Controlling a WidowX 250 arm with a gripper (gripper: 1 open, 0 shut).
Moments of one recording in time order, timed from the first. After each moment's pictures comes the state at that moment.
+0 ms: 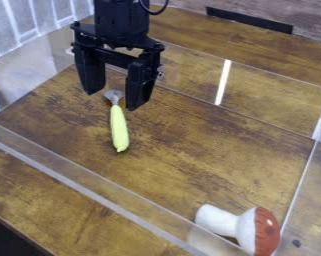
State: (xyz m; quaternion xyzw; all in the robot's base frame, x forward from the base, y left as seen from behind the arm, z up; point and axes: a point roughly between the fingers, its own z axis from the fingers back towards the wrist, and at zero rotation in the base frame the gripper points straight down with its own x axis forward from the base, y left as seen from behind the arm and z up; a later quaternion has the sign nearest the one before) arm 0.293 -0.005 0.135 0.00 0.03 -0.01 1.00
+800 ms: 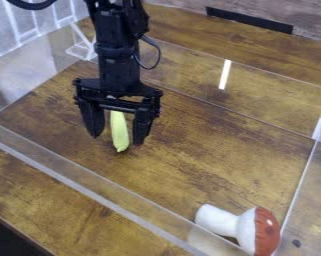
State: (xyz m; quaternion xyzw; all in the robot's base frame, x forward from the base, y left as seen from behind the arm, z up) arm 0.303 0.005 0.068 -0.02 0.05 0.14 0.99
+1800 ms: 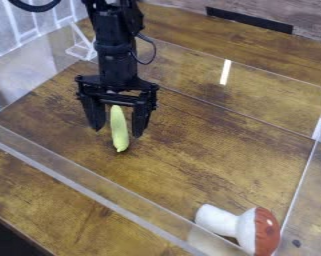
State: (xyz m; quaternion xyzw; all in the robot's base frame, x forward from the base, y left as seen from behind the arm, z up) arm 0.323 0.022 0.057 -0.03 0.04 0.13 0.99
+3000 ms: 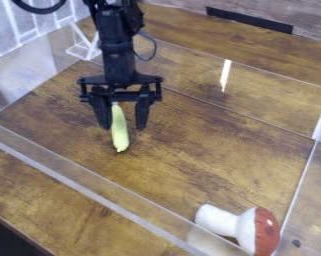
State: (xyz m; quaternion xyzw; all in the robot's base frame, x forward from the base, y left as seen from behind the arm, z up) arm 0.336 0.021 0.051 -0.04 0.04 0.22 0.97
